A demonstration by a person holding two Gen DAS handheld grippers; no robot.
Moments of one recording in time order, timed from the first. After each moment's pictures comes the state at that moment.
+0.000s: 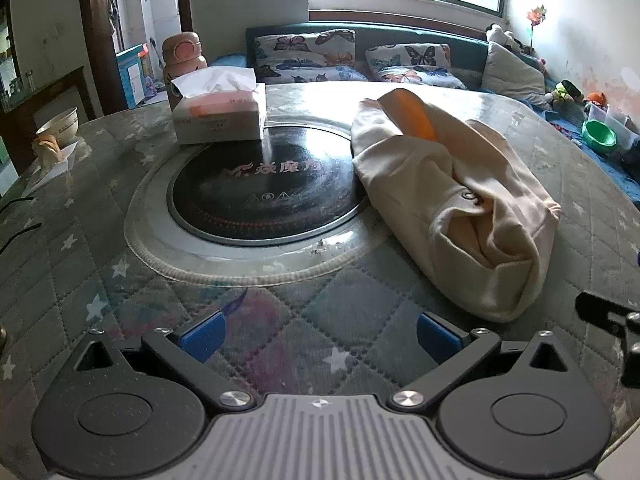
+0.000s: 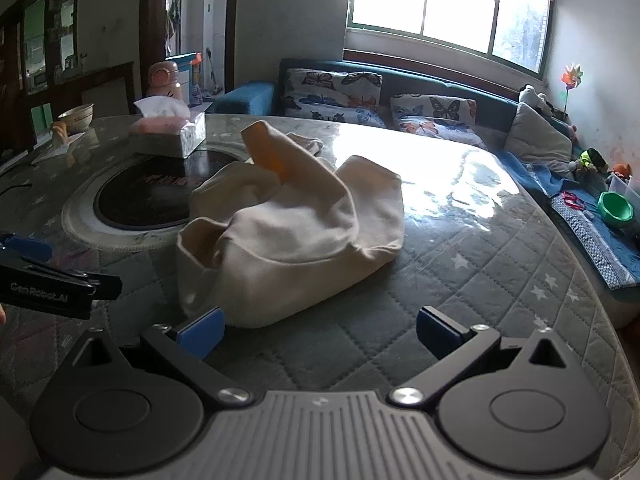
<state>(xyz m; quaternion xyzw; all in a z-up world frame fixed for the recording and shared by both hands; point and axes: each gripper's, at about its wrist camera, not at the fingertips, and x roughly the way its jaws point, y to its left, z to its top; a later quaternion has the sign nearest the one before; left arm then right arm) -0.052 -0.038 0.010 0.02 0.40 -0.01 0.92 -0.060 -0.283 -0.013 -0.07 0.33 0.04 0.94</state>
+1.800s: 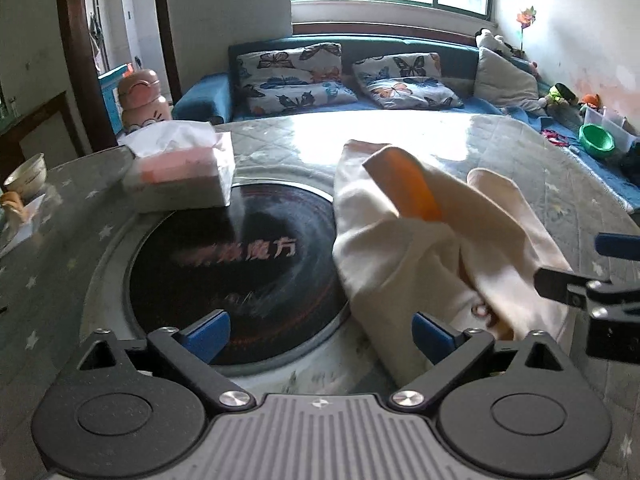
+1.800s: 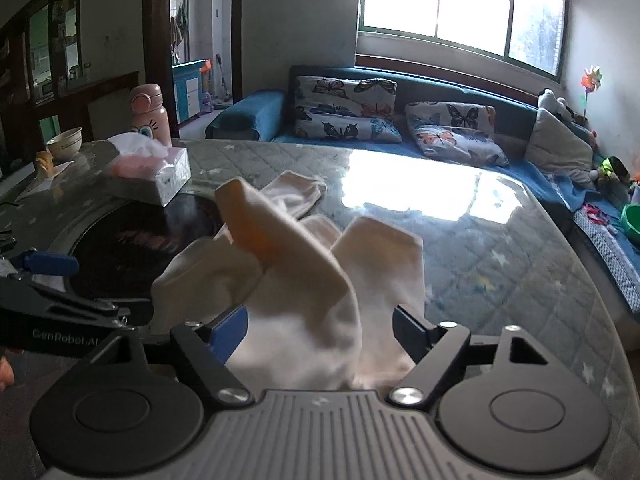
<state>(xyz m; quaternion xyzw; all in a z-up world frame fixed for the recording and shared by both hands) 0.052 -0.056 0.023 0.03 0.39 -0.03 0.92 0.023 -0.278 0.044 -0.06 0.34 0.09 0.93</state>
